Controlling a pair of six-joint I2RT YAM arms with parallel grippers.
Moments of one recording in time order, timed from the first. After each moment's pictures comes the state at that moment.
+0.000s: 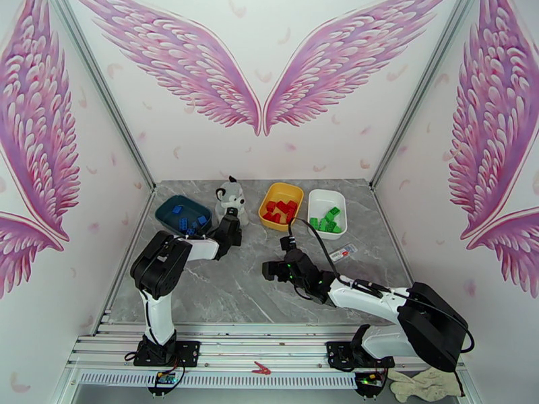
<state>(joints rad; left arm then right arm) -0.49 1.96 1.00 0.21 -0.28 -0.24 0.80 1.35 0.58 0.09 0.13 0.59</state>
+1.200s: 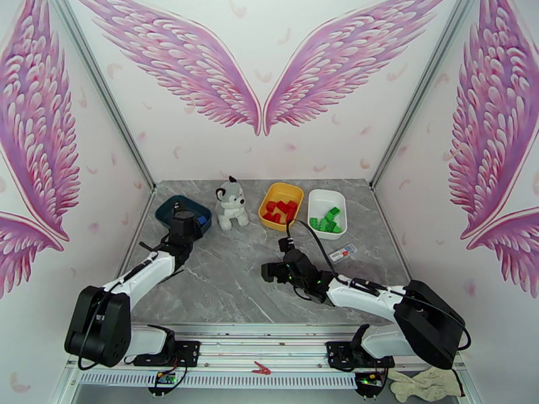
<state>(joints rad) -0.20 1.44 0.84 0.02 -0.38 -0.37 0.80 1.37 0.58 0.09 0.09 0.59</state>
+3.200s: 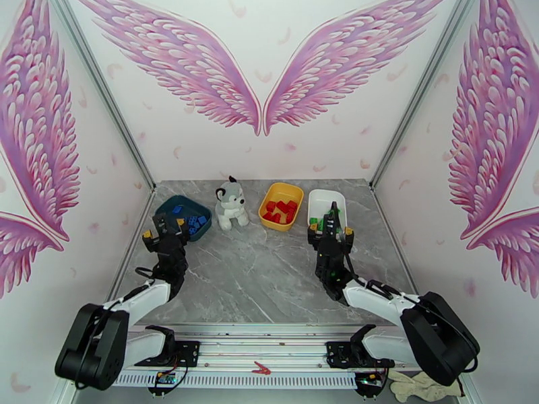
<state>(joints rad) -0.20 1.35 0.34 0.79 -0.81 -0.02 0.47 1.33 0.41 0.71 0.83 -0.08</state>
